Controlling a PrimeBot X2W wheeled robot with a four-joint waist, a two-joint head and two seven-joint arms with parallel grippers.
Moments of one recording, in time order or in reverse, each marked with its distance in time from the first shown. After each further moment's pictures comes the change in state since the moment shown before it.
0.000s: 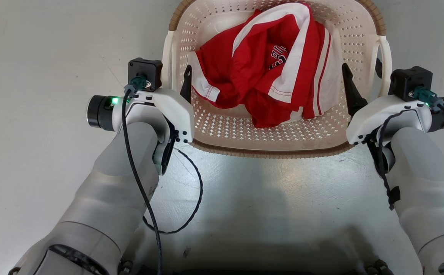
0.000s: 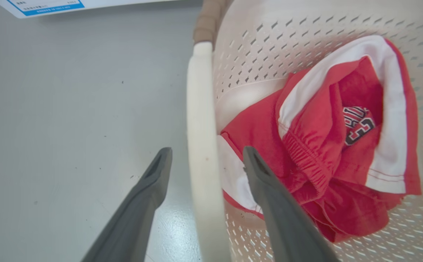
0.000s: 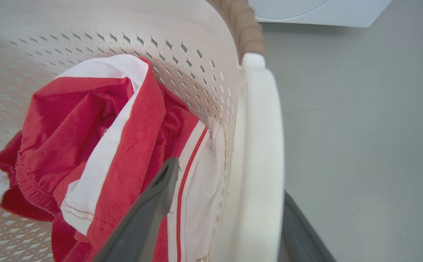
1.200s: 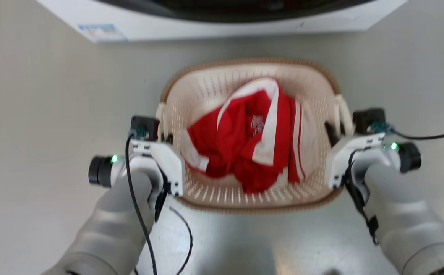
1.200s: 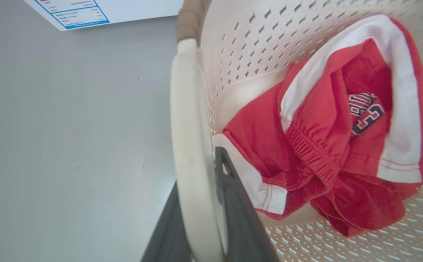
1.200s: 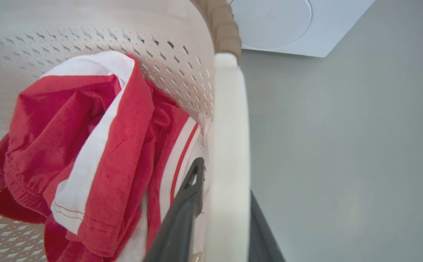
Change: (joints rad) left arm 0.107 -0.005 -0.198 0.169 -0.208 -0.048 0.066; right arm 0.005 0.054 0.208 0.256 0.132 -0.002 0.085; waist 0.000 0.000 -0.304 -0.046
